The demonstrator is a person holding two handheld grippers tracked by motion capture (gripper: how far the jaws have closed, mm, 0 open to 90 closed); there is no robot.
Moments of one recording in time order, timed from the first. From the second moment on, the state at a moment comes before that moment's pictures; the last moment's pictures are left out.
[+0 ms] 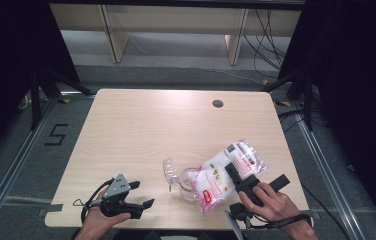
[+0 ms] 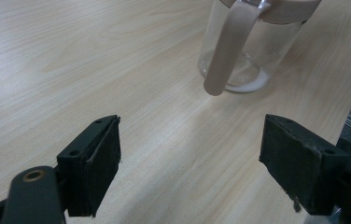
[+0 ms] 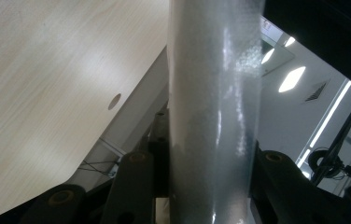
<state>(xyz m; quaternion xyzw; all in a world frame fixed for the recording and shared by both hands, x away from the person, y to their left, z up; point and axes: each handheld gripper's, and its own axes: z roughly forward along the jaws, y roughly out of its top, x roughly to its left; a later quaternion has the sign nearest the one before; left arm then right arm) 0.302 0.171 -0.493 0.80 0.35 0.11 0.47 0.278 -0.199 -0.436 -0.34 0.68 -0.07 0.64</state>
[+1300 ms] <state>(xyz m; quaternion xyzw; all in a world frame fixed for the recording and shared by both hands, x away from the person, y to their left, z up) 0.301 0.171 -0.493 0.80 0.35 0.11 0.47 0.281 -0.195 -0.426 -0.37 0.69 -0.11 0.62</state>
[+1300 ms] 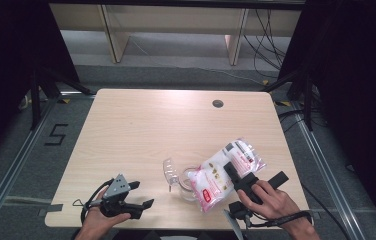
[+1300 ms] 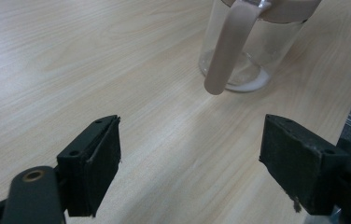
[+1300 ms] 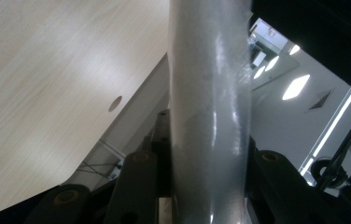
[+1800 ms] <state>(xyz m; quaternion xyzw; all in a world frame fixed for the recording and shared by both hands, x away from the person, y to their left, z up) 0.302 0.172 -0.494 0.80 0.35 0.11 0.48 0.281 -0.198 -0.422 -0.36 0.71 -0.07 0.60</state>
